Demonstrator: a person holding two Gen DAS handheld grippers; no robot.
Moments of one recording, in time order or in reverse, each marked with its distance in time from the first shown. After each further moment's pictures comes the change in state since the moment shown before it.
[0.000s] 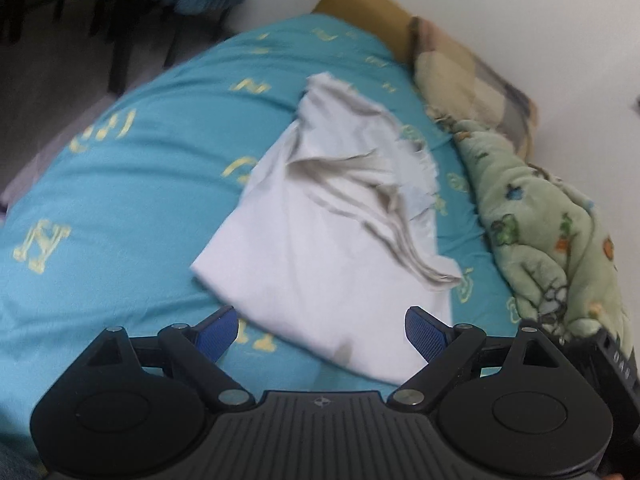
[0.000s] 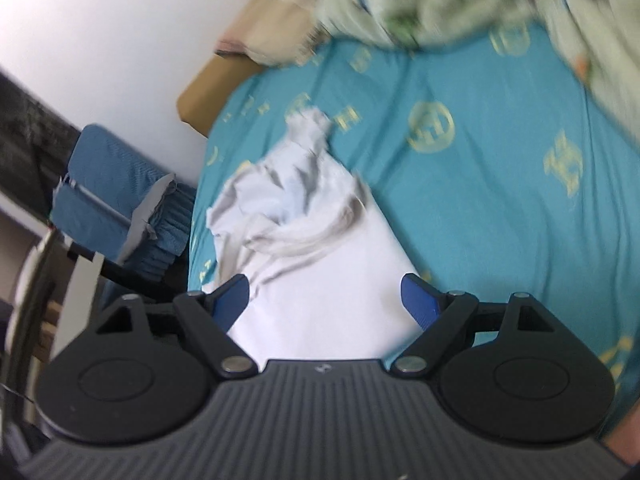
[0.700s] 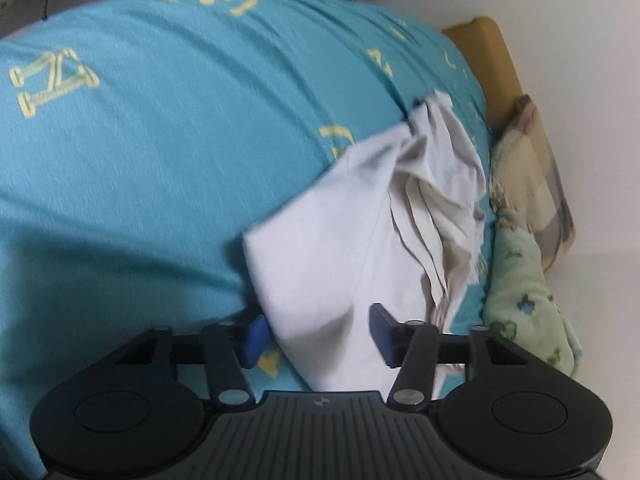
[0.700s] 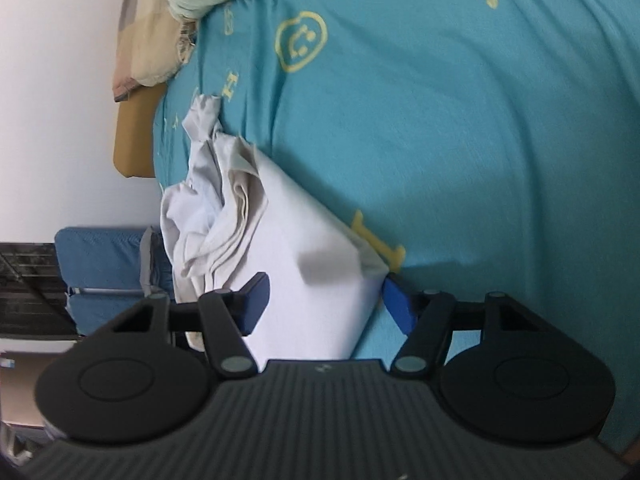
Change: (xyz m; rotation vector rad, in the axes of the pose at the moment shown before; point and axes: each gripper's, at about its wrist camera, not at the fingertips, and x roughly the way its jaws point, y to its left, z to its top) left arm 0.062 0.061 0.009 -0.490 -0.019 -0.059; right arm 0.059 -0.066 -0.015 0.425 0.082 -0.022
